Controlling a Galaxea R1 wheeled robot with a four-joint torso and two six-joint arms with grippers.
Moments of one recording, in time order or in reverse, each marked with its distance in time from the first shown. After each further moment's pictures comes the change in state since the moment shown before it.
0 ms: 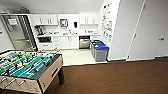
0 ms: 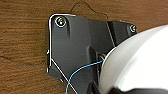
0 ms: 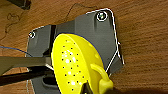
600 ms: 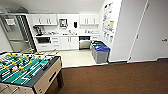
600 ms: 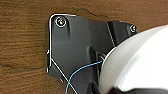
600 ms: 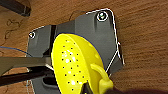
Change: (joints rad) left arm 0.000 -0.001 0.000 0.000 -0.001 0.000; right arm 0.000 0.000 0.001 0.000 0.001 0.000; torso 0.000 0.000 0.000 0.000
